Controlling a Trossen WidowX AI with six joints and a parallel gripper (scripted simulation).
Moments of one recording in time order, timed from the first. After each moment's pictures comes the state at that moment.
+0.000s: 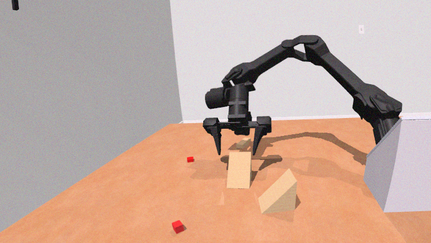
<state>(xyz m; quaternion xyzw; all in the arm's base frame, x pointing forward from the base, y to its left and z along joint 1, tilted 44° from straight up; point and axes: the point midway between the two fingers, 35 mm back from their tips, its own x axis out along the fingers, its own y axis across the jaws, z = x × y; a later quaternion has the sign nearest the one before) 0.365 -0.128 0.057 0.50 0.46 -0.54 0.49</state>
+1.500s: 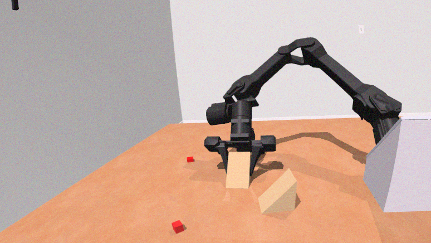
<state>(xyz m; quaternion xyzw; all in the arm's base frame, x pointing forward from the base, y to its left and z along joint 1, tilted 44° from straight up) 0.353 -0.130 0.001 0.50 0.46 -0.55 0.49</state>
